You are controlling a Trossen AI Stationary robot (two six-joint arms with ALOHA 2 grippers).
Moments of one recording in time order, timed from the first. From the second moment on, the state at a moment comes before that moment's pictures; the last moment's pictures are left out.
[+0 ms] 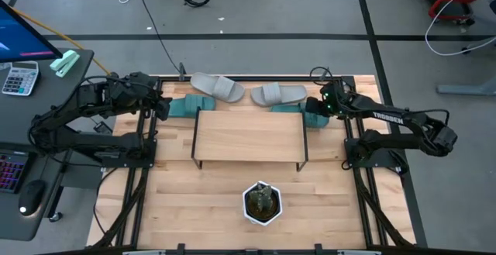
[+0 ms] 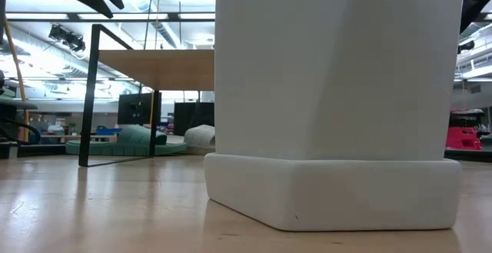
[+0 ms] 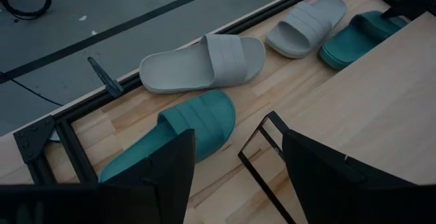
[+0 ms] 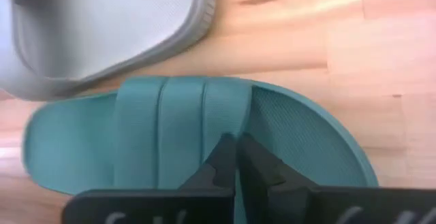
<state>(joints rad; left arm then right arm) 0.27 0.80 1.20 -1.18 -0.43 -0.54 -0.78 1.08 0.47 -0.38 0.03 0.94</state>
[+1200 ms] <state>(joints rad) 0.27 0.80 1.20 -1.18 -0.43 -0.54 -0.78 0.63 0.53 -0.33 0.19 0.94</state>
